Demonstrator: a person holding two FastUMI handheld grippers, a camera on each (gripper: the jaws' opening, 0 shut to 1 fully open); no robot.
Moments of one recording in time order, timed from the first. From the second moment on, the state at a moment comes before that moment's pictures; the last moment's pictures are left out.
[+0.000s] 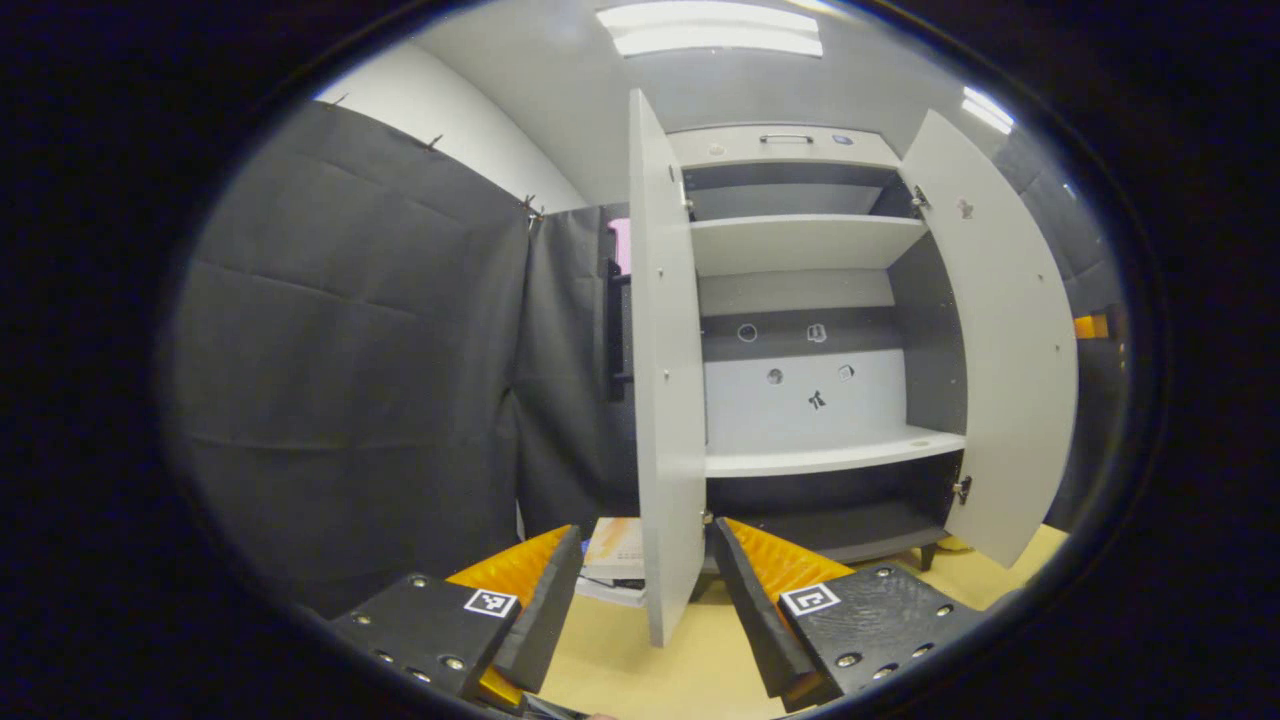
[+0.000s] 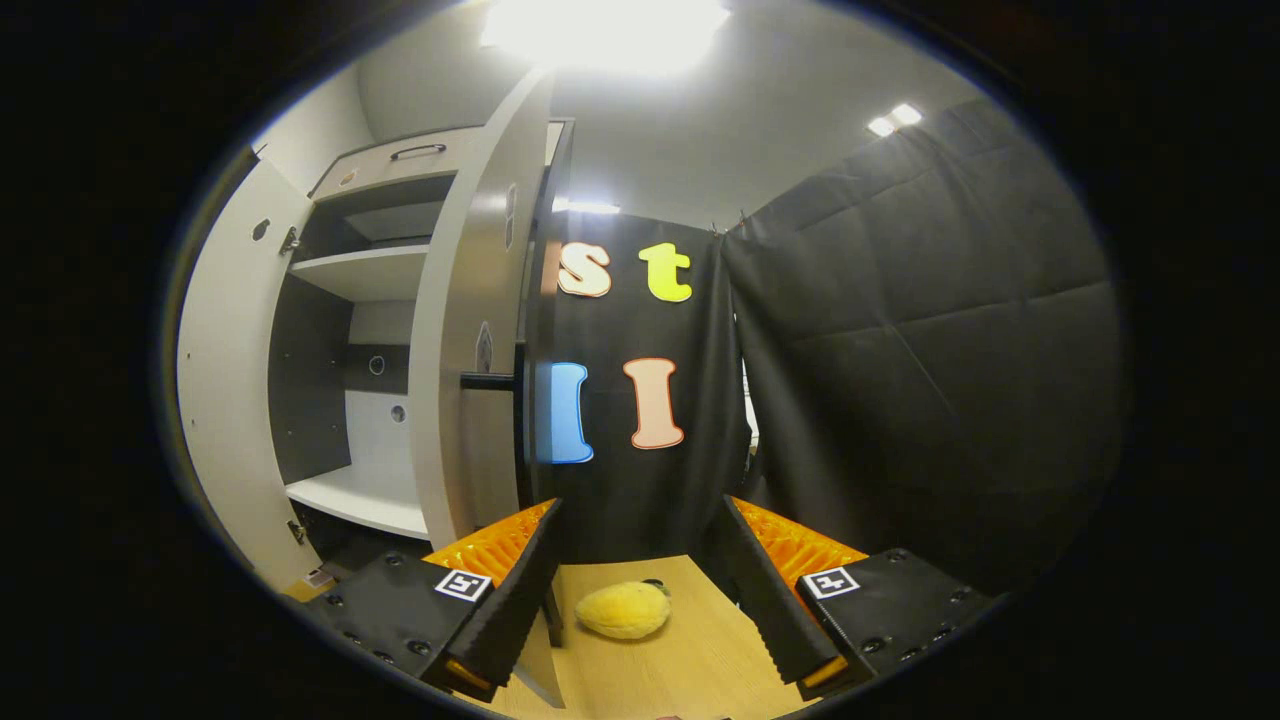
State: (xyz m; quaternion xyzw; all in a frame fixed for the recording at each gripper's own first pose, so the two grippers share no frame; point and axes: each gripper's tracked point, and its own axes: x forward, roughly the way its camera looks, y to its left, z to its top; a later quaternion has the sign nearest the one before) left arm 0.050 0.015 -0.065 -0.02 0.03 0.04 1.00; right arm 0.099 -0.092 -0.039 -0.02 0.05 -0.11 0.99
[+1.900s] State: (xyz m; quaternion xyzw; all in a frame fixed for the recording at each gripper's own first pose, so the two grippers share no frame) left arm 0.089 0.141 -0.101 -0.03 0.04 0.05 1.00; right arm 0.123 -0.010 -0.040 -0.02 0.04 -0.03 1.00
